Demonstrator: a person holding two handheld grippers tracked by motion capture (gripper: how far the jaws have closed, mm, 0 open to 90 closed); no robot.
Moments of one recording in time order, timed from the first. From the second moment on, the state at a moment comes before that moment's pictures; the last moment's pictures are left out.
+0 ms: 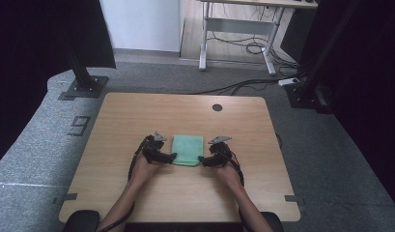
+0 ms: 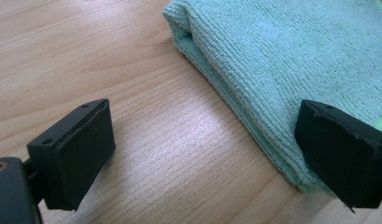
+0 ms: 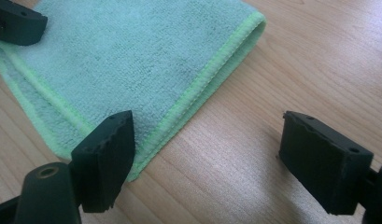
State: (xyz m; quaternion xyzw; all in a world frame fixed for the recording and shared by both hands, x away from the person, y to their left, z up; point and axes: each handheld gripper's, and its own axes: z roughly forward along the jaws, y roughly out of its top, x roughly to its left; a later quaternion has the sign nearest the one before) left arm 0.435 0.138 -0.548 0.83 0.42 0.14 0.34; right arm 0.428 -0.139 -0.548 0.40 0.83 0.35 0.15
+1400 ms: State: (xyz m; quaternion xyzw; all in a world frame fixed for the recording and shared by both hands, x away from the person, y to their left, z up) left arm 0.384 0.155 -0.493 0.85 0.35 0.14 0.36; right arm 0.390 -0.155 -0.503 0.36 0.85 0.36 0.15
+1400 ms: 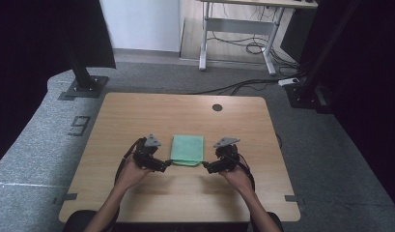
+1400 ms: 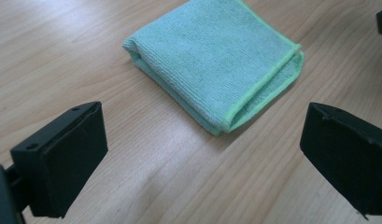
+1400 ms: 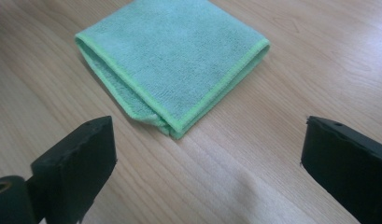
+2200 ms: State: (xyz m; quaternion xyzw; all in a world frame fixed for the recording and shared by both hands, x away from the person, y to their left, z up) left arm 0.343 0.196 -0.497 0.85 0.35 0.17 0.37; right arm 0.356 -0.189 -0.501 0.36 0.84 0.36 0.17
